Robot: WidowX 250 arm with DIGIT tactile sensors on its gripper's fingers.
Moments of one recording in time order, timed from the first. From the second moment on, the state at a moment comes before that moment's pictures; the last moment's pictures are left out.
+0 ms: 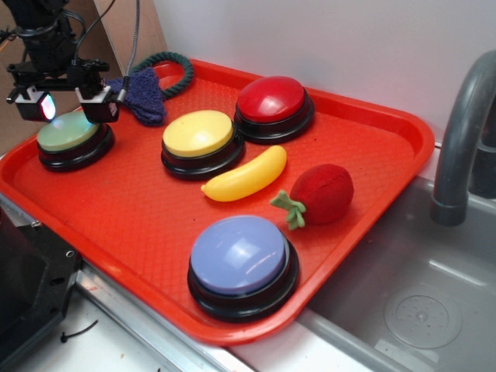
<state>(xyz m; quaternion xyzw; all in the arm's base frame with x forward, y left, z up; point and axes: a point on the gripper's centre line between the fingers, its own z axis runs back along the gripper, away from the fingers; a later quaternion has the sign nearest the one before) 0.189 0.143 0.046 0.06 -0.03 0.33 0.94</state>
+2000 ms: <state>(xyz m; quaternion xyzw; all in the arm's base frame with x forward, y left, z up) 0.154 0.134 0.125 0.04 -0.02 0.32 0.95</state>
